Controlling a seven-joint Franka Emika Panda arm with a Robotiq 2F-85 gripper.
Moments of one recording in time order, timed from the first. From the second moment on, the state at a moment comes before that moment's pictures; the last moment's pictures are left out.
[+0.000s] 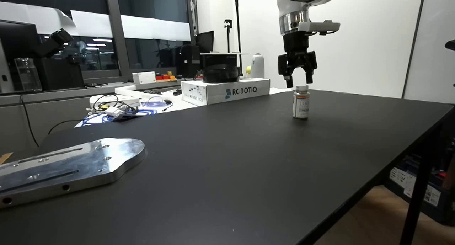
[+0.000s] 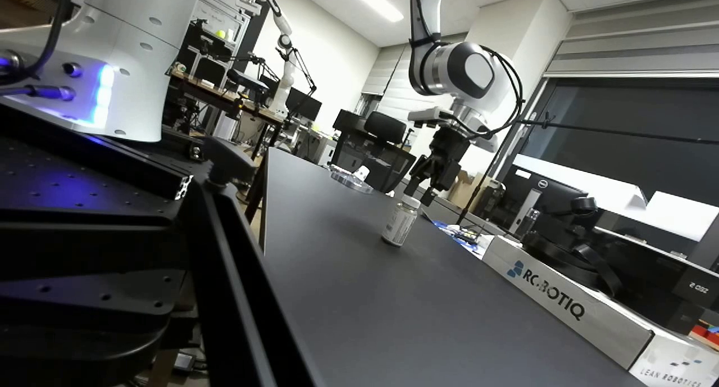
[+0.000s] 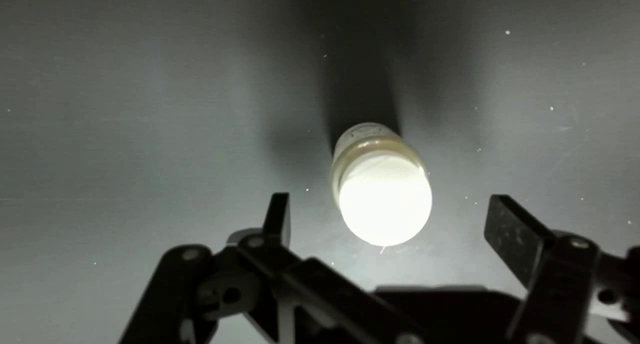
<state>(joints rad) 0.01 0.39 -0.04 -2.06 -0.02 2.32 0.18</state>
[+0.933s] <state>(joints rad) 0.04 0.41 -0.02 -2.04 0.01 2.18 0.19</state>
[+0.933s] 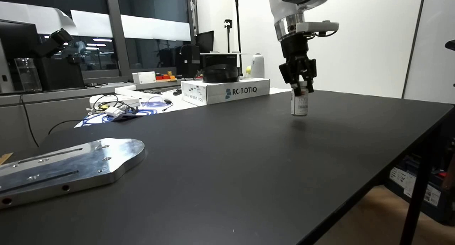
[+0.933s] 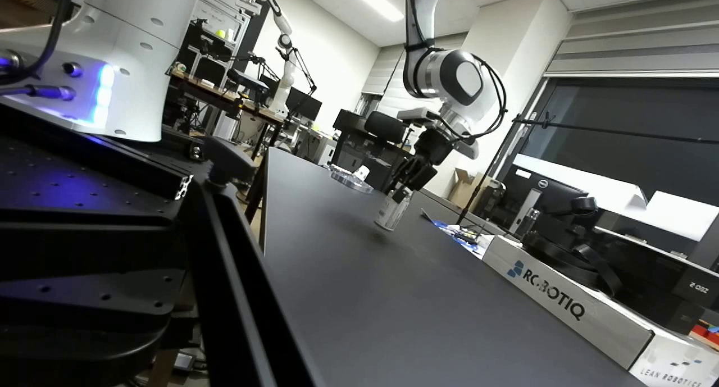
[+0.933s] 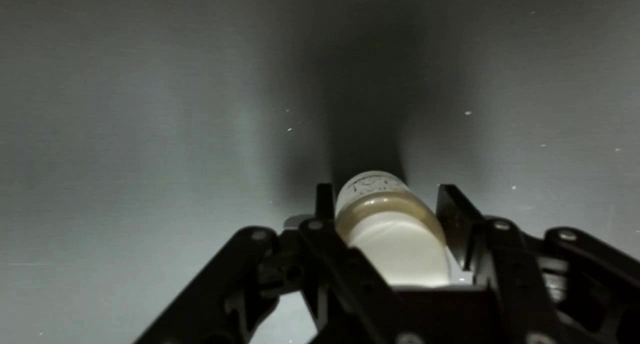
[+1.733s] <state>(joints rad) 0.04 0.22 0.03 -1.98 0.06 1.94 0.14</state>
